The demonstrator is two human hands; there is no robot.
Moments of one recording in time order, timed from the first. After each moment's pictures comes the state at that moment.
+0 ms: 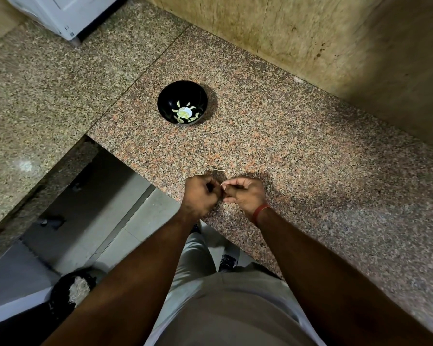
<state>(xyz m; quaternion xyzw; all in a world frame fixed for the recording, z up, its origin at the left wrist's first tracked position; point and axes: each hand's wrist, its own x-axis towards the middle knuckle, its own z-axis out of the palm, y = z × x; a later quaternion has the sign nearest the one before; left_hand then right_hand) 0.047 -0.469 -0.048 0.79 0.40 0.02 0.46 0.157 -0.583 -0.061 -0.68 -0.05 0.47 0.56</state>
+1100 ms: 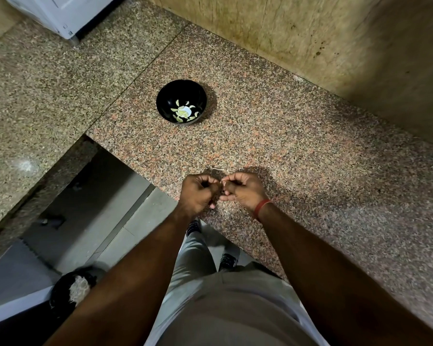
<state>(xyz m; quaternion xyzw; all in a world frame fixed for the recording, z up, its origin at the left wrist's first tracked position) 0.041 -0.468 -0.051 0.63 0.41 0.09 0.65 0.166 -0.578 -0.047 -0.67 -0.09 0.50 0.54</state>
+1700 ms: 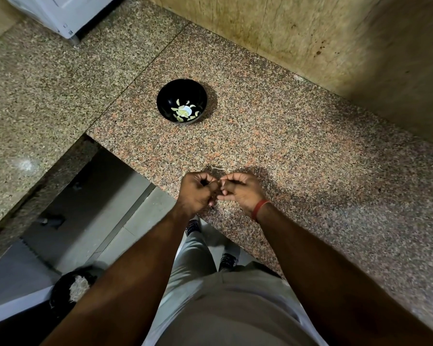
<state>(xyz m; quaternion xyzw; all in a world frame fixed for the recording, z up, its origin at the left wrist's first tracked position) 0.039 -0.463 -0.053 0.63 0.40 0.10 0.66 0.158 -0.576 -0.050 -0.63 -0.05 0.52 0.57</state>
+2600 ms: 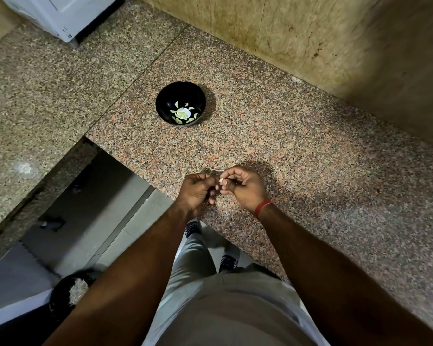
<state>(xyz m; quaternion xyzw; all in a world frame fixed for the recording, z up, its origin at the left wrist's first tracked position) 0.049 -0.460 -0.058 0.46 0.45 0.09 0.76 0.168 -0.578 -0.046 -0.69 -0.20 0.42 0.55</state>
